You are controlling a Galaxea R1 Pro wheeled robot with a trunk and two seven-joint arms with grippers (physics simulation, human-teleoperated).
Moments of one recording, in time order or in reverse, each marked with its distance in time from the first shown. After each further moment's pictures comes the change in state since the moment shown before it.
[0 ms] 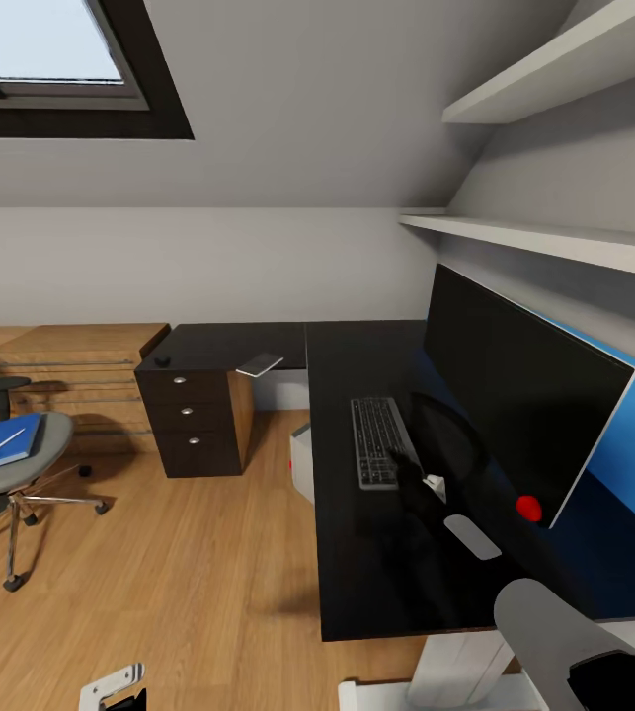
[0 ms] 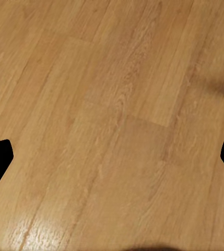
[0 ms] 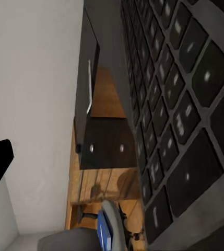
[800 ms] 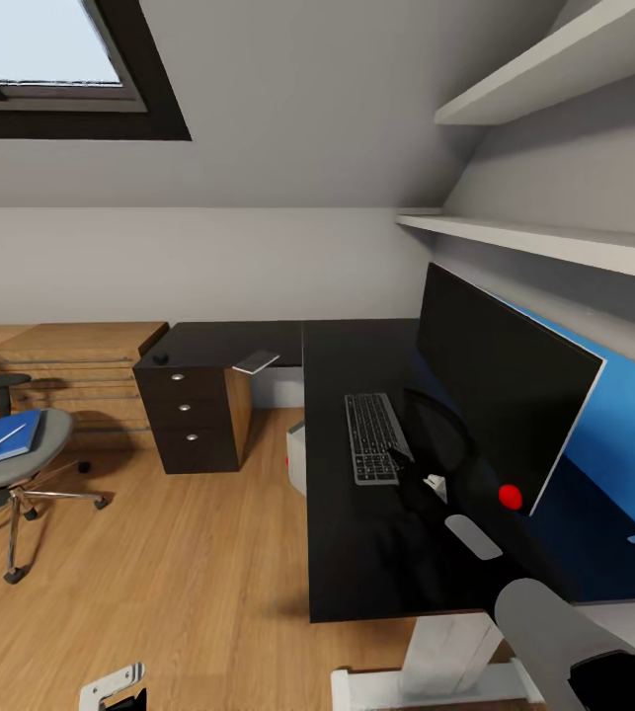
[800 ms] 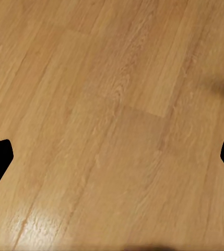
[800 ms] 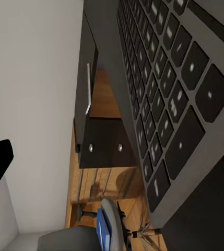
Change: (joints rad) left arm 0.000 0.000 0.000 0.000 0.000 0.000 0.000; right arm 0.000 -0.003 0.000 0.000 0.000 0.000 0.002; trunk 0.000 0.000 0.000
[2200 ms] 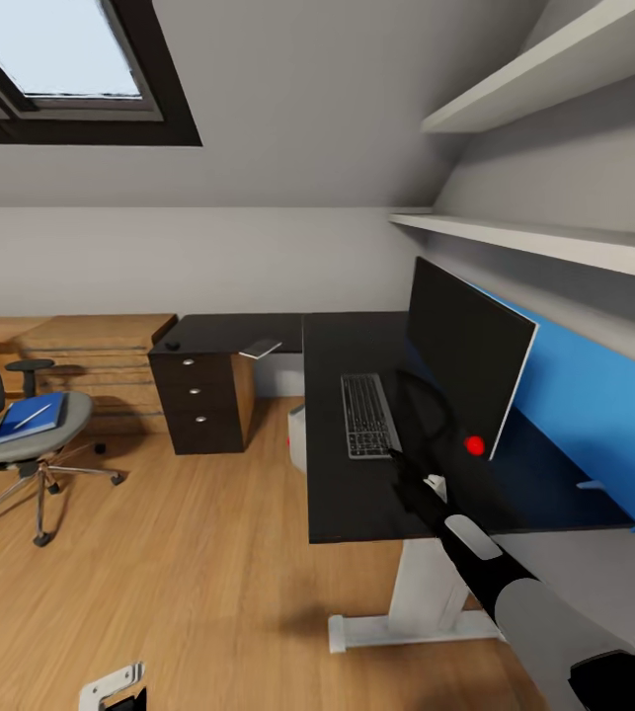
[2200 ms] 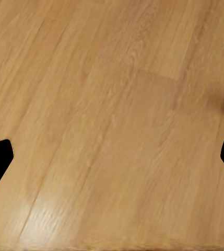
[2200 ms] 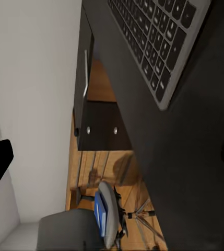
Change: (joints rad) left arm 0.000 0.000 0.000 0.000 0.001 0.000 0.000; right arm 0.000 -0.001 0.000 0.000 0.002 0.000 0.002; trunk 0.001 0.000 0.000
